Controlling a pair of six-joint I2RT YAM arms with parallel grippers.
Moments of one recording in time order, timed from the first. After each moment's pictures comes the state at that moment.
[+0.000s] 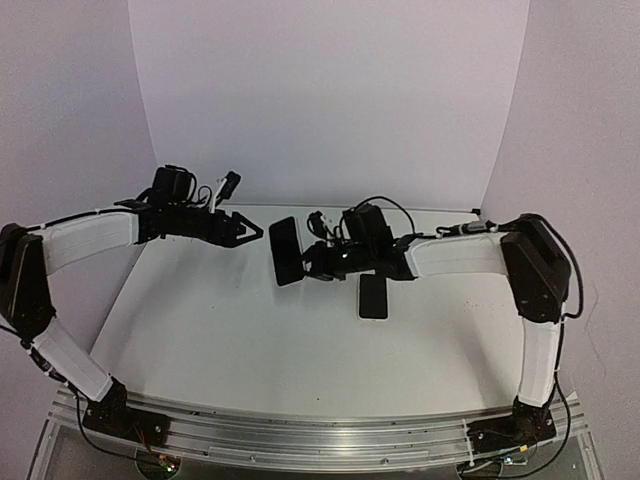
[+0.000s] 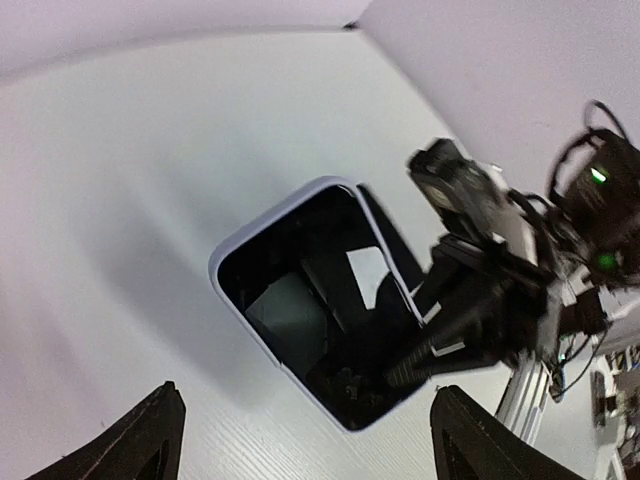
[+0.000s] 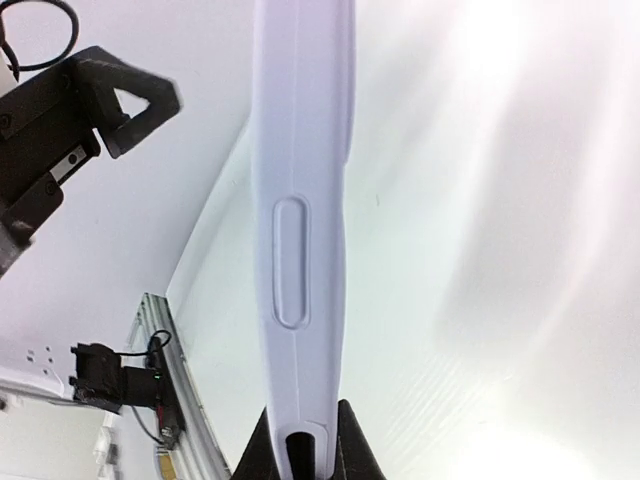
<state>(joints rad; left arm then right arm) -0.41 1.59 1.16 -0.22 0.63 -0.17 0.80 2.07 1.40 0.15 -0.48 0.72</state>
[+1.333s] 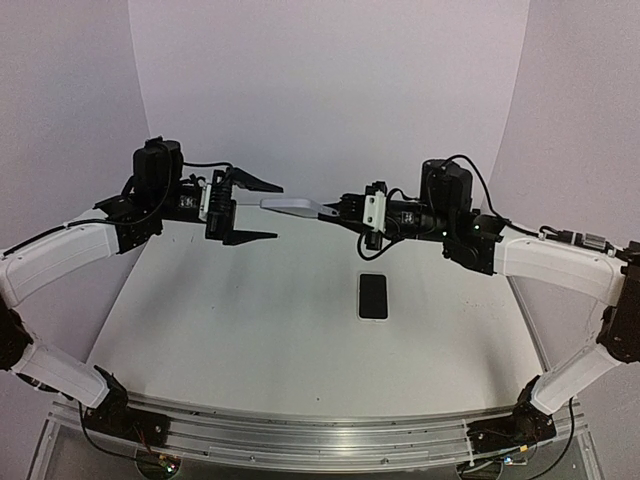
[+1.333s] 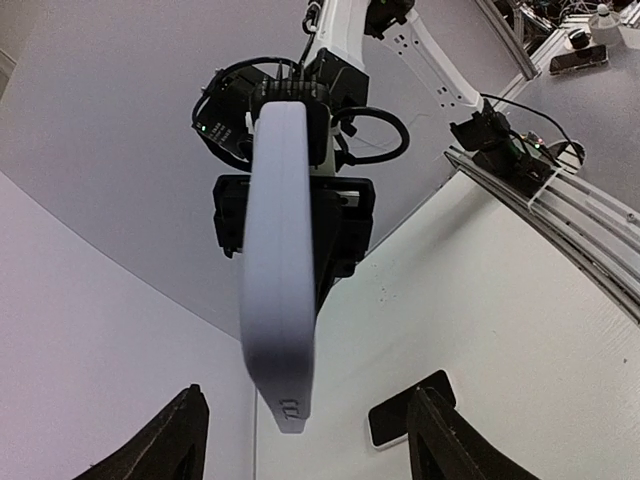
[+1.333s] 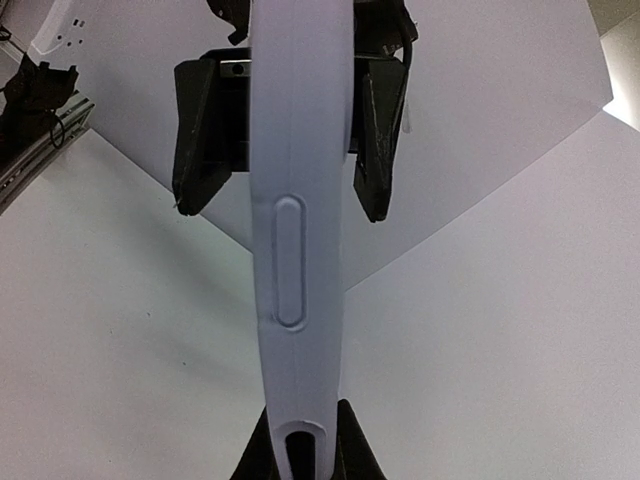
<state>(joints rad) -0.60 1.33 1.15 0.04 1.03 0.96 0.80 1.49 1.19 0.21 -0.52 -0.91</state>
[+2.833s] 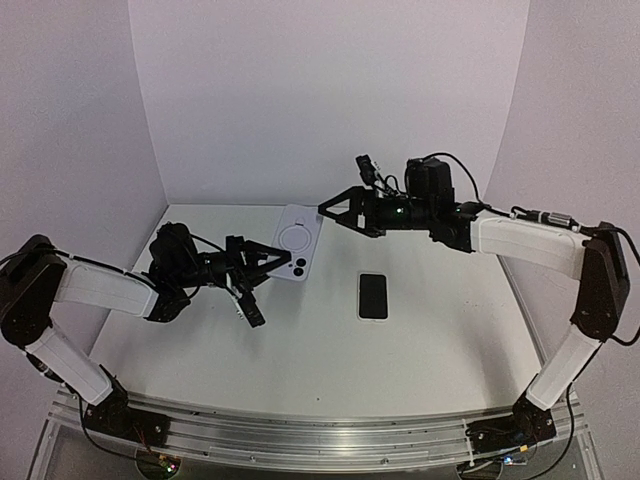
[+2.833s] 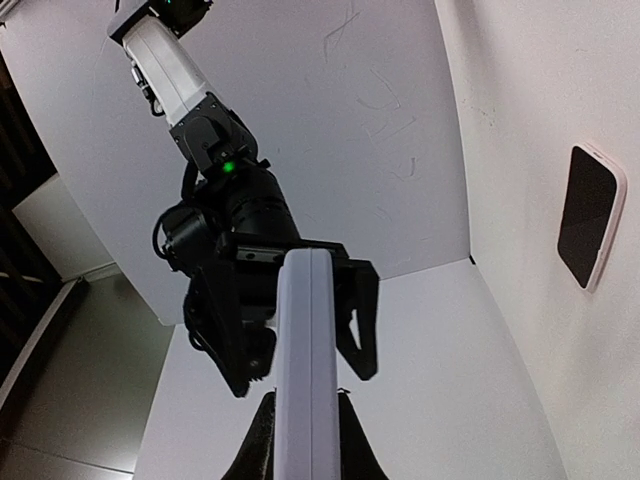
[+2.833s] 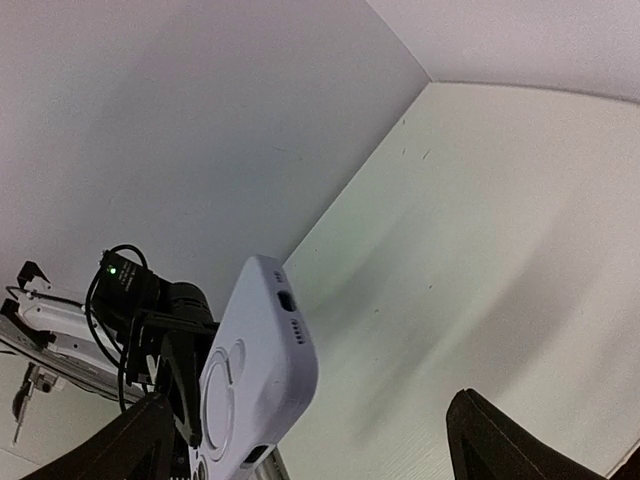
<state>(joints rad) -0.67 1.50 0.63 1.04 0.80 1.80 0.65 1.67 1.31 0.08 -0.62 0.62</state>
